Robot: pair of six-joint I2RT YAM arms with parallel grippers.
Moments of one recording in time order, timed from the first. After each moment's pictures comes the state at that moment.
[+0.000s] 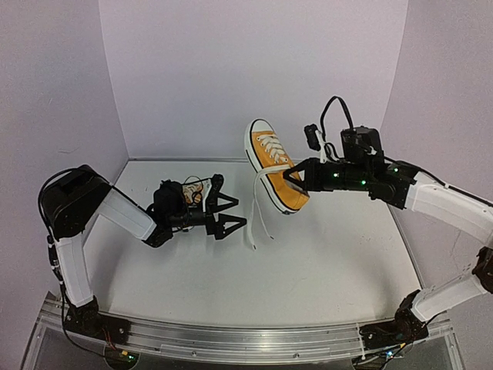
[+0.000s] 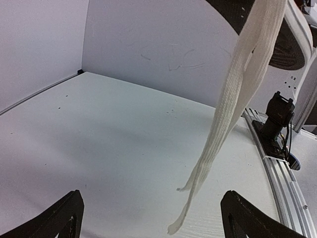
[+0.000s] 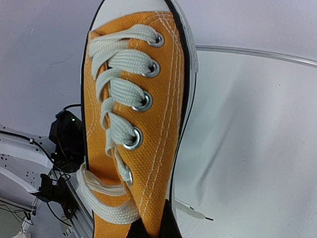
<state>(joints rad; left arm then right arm) -0.69 1.90 0.81 1.03 0.68 -0.13 0.71 1.33 1.16 -0.24 -0.22 0.47</state>
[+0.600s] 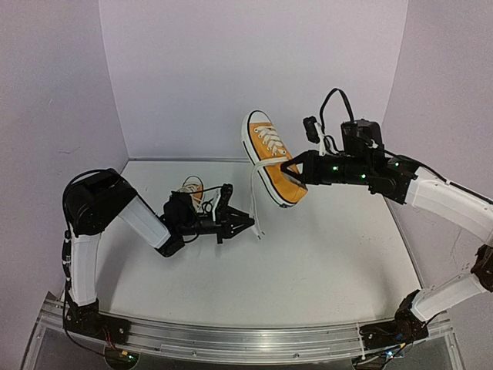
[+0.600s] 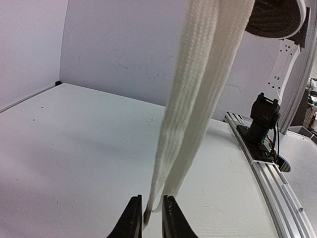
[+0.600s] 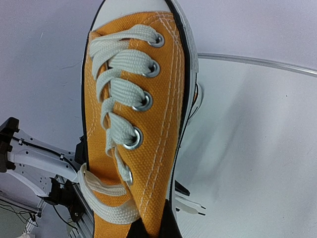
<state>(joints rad) -0.76 2.08 0.86 1.28 0.73 -0.21 0.73 1.35 1.23 -0.25 -0.23 0.48</state>
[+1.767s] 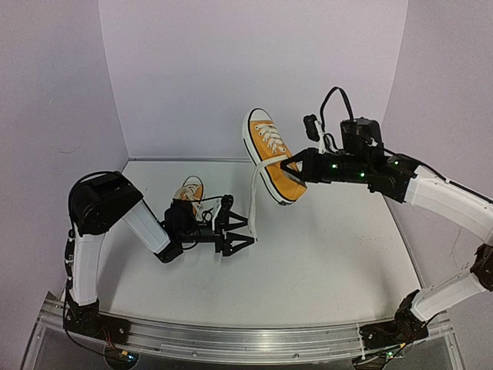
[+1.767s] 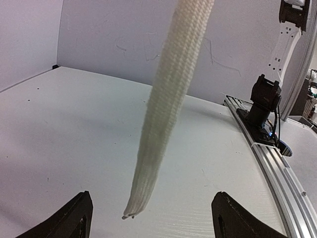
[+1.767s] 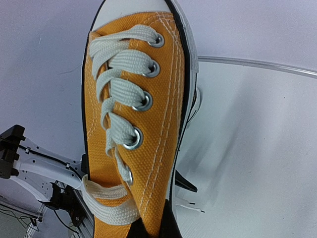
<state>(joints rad) -0.76 2.12 0.81 1.28 0.73 -0.16 0.73 1.36 1.24 -0.25 -0.21 0.49</state>
